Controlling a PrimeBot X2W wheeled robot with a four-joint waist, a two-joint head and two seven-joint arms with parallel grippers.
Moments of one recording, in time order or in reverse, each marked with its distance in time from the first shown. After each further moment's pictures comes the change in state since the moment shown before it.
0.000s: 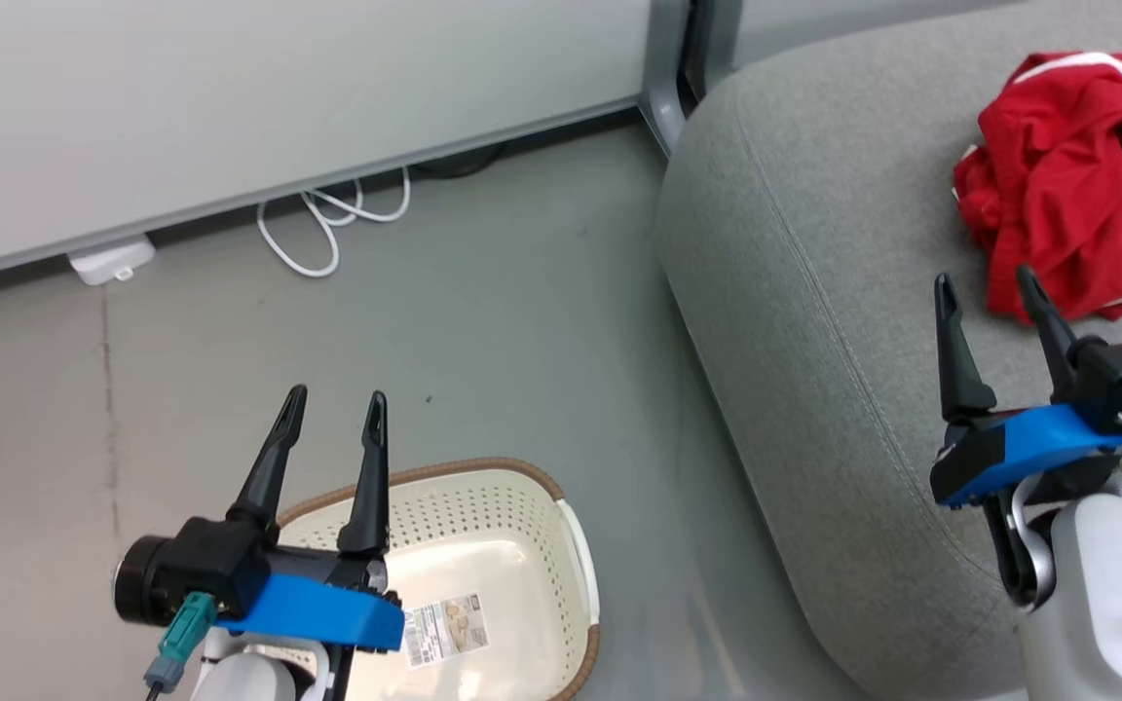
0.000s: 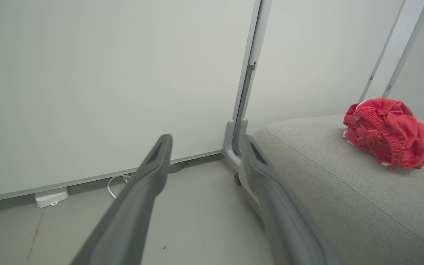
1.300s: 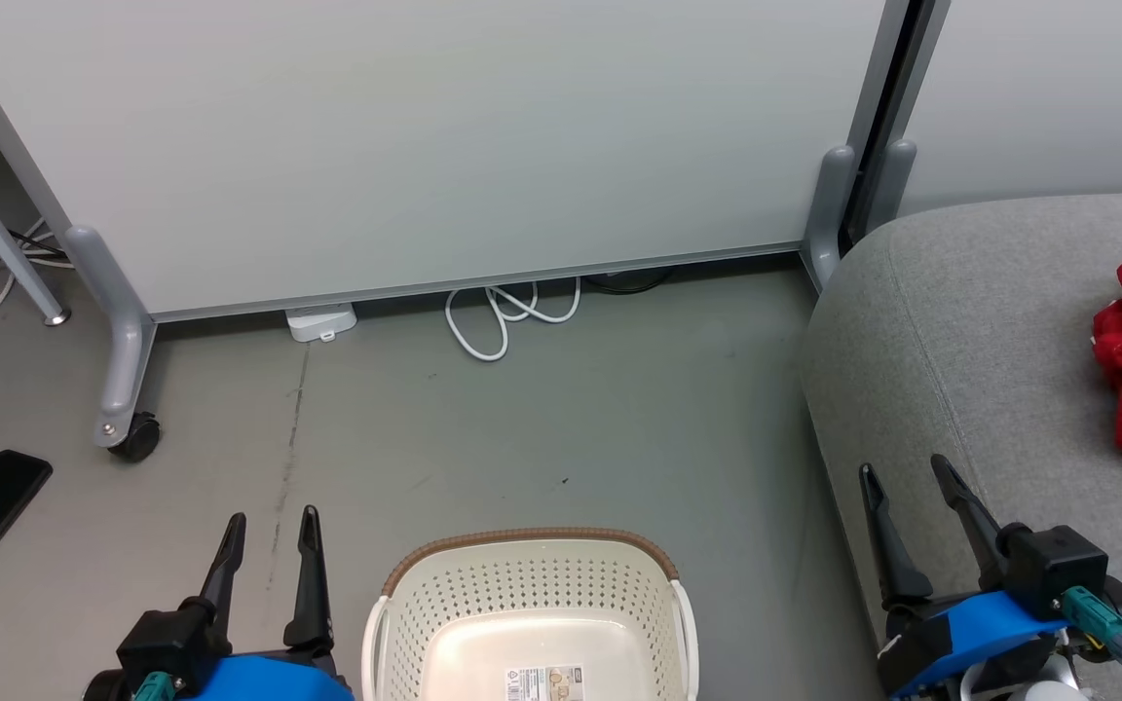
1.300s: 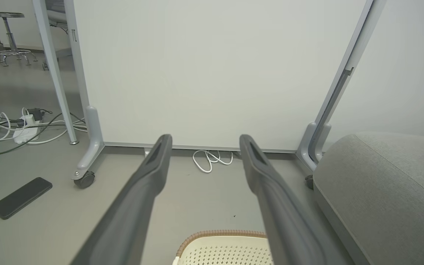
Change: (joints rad) left arm 0.122 -0.052 0.168 0.142 0.006 -0.022 0.000; right arm 0.353 0.047 0.107 -0.196 0.082 0.000 0.029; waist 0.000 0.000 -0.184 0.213
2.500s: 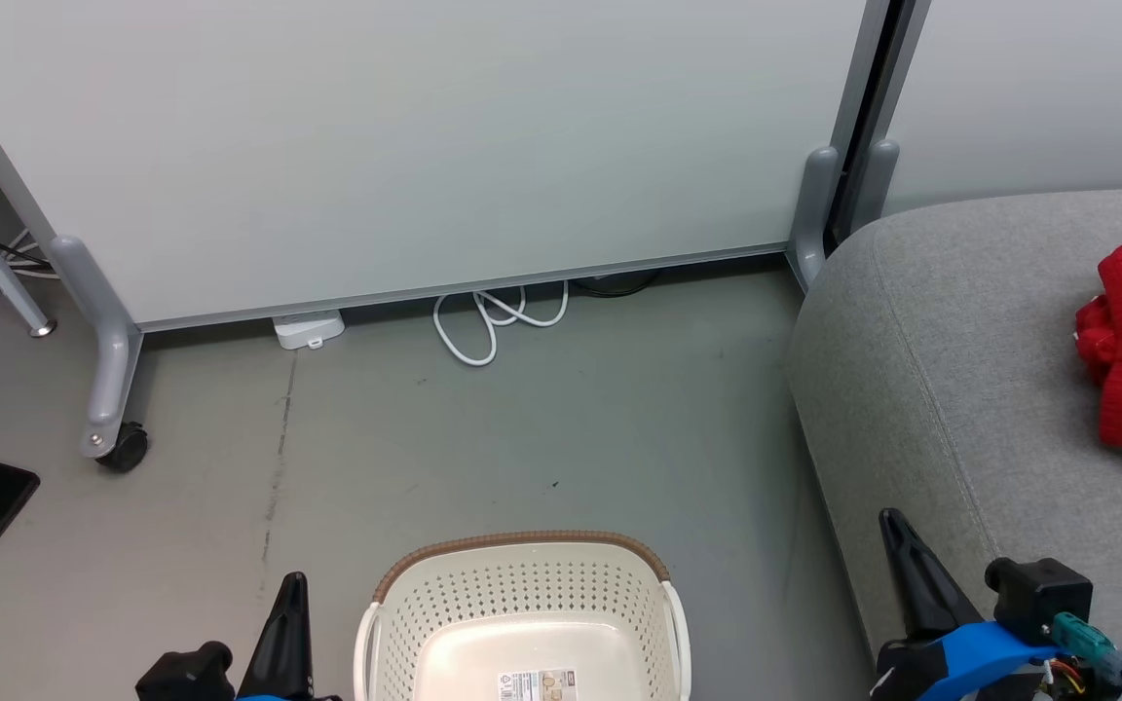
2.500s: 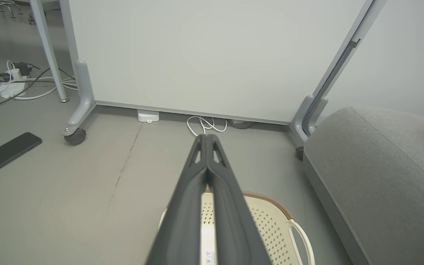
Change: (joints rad) left arm 0.037 -0.008 -0.016 0.100 -0.063 -0.008 0.022; right arm 0.029 0.002 0.022 0.085 0.080 0.000 0.009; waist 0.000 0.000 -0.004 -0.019
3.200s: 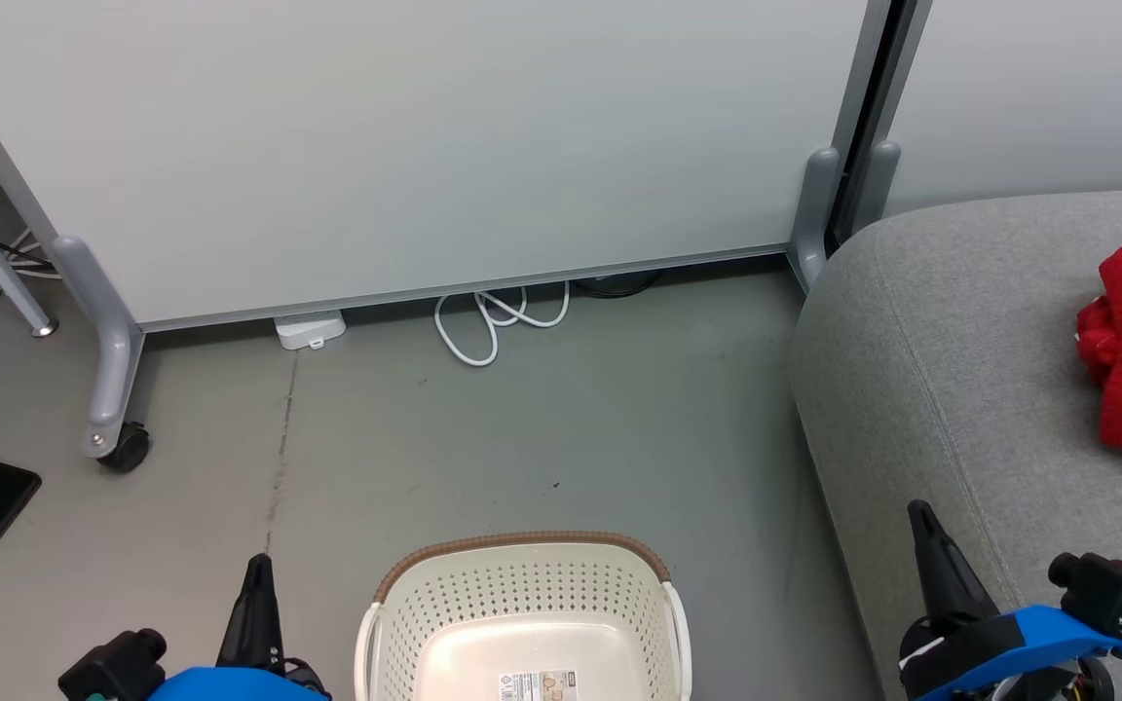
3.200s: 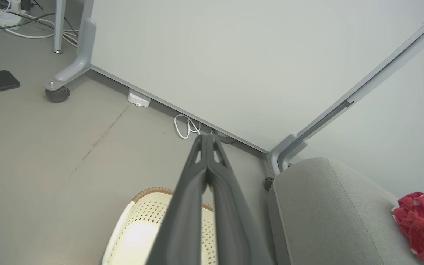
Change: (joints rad) left arm -0.022 0.000 0.038 -0.037 -0.341 0.000 0.091; right arm -0.004 0.000 -0.029 -0.012 0.369 0.000 0.067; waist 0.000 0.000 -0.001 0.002
